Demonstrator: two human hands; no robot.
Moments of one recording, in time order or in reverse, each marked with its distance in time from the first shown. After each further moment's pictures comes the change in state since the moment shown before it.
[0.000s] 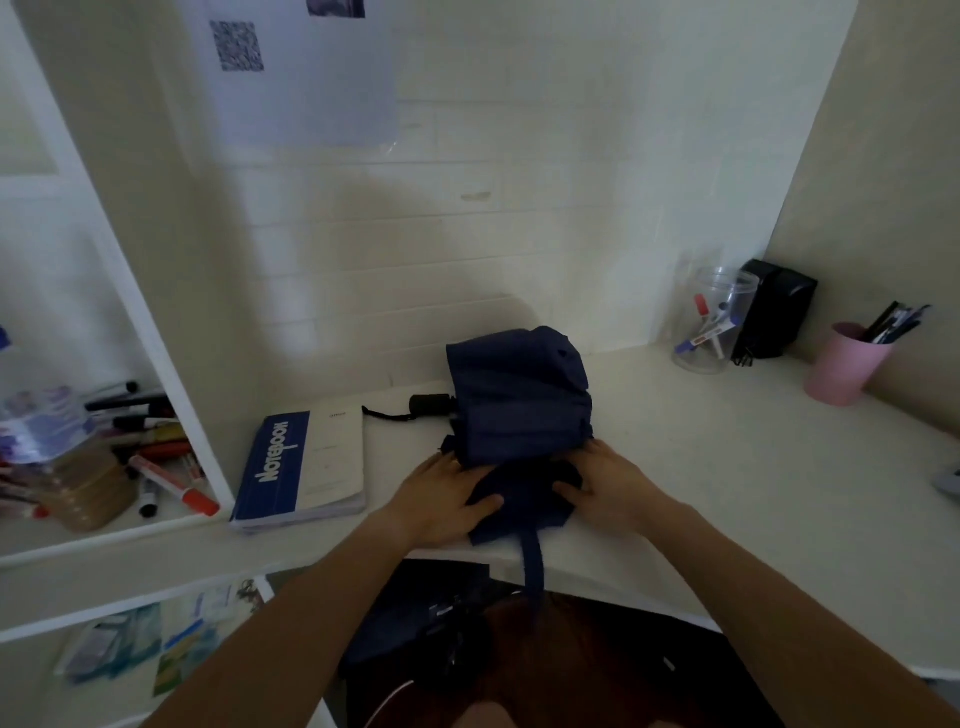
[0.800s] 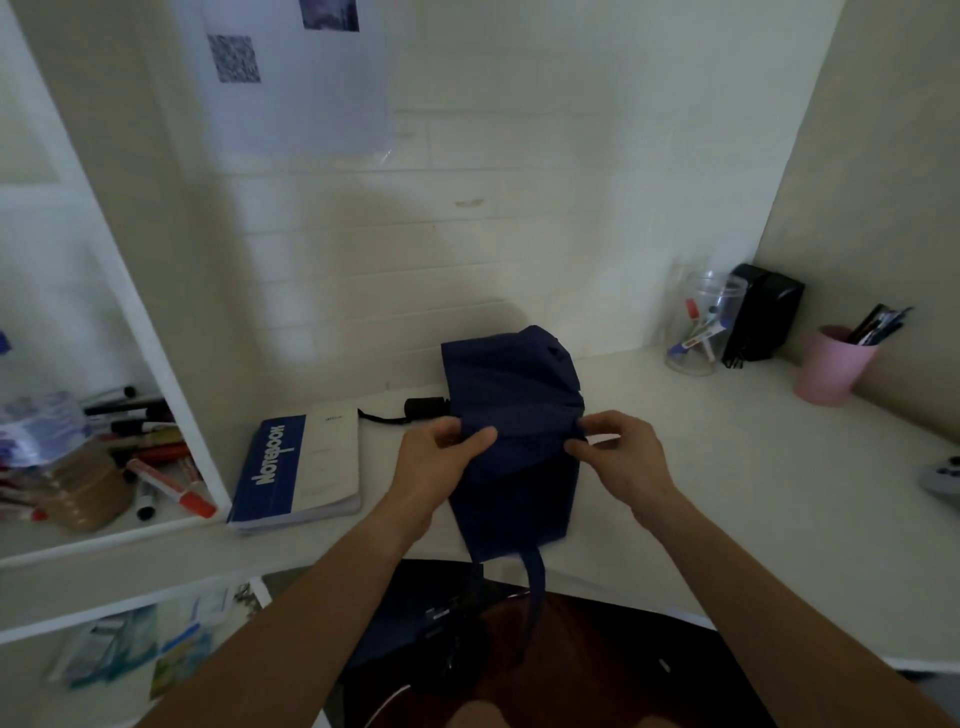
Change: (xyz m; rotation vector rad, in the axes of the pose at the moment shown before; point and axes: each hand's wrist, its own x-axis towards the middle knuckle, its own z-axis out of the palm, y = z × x) left_hand -0.015 0.056 -0.056 -1.229 0.423 -0.369; right_hand -0.016 -0.017 -0.033 0.765 0.399 0.381
